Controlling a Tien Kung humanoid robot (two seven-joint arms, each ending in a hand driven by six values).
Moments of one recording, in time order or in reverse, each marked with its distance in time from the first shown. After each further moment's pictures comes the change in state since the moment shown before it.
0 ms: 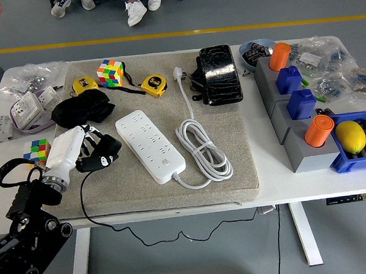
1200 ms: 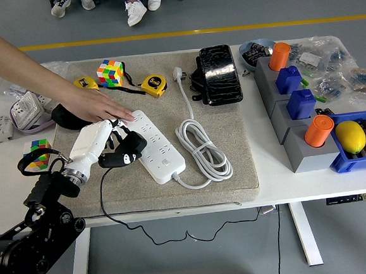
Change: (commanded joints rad) left arm -0.086 -0.013 0.132 0.051 -0.019 0.025 -0.046; right arm -0.005 -0.004 -0.001 0.003 -0.001 -0.001 0.002
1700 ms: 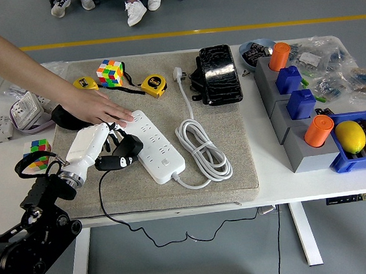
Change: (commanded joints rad) left arm 0.011 0.009 -0.004 0.011 0.022 -0.001 -0.008; right arm 0.002 0.000 0.009 0.004 -0.005 -0.007 0.012
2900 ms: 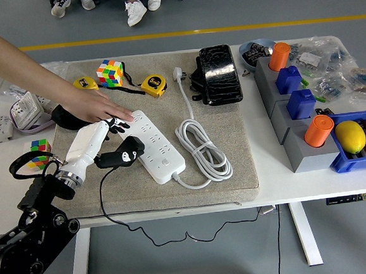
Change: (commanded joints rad) left arm 0.043 0.006 -0.043 -0.067 -0.084 0.024 -0.095; right arm 0.000 0.001 0.004 0.001 -0.003 0.003 0.001
